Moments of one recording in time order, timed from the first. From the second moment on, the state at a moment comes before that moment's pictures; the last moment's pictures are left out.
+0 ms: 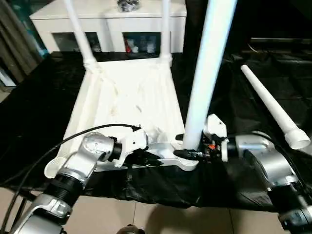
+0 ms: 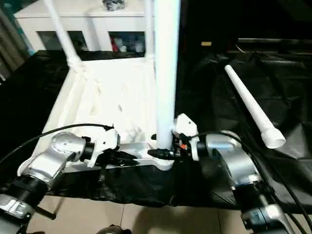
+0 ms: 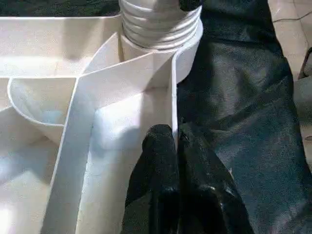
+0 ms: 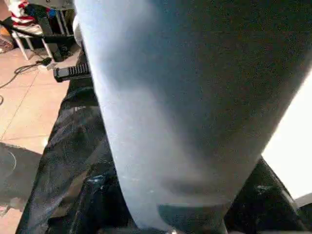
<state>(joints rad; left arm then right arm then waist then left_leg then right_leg) -0.48 0.38 -0.35 0.47 -0.03 0.02 -1.24 -0.39 -0.44 0.21 0.27 0.21 0.17 1.20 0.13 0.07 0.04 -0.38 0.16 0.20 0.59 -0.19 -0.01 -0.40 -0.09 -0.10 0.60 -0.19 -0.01</state>
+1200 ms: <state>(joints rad) -0.56 0.24 -0.30 0.59 0.05 0.04 -0.96 -0.50 -0.17 0.07 0.57 0.08 0.07 0.66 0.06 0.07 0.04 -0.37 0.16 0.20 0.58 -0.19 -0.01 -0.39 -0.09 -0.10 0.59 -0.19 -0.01</state>
